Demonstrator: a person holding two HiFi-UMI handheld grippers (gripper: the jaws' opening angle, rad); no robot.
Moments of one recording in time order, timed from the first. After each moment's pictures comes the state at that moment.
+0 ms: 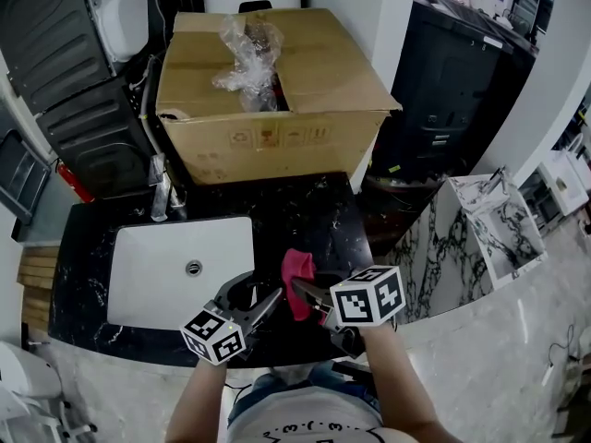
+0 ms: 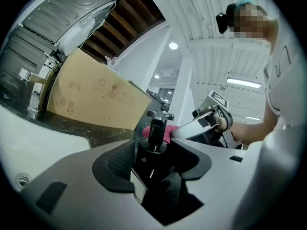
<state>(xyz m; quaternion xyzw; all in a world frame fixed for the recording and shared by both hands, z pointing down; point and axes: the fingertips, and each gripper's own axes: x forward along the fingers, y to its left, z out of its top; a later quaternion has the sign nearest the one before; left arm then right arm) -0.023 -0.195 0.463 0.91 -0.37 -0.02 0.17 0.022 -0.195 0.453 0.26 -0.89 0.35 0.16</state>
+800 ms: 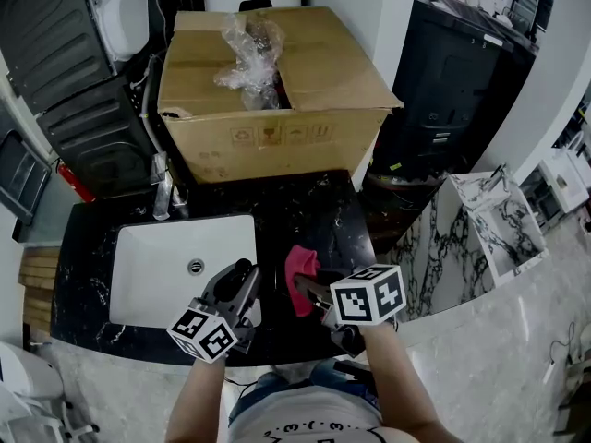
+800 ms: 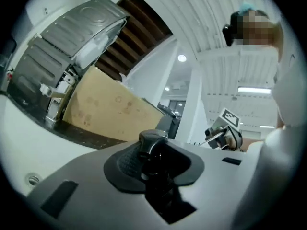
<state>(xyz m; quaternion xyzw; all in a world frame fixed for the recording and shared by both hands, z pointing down) -0.066 -0.208 0.433 0.88 -0.44 -0.09 0.17 0.020 -0.197 0.451 0.28 -0.88 0.35 0.16</state>
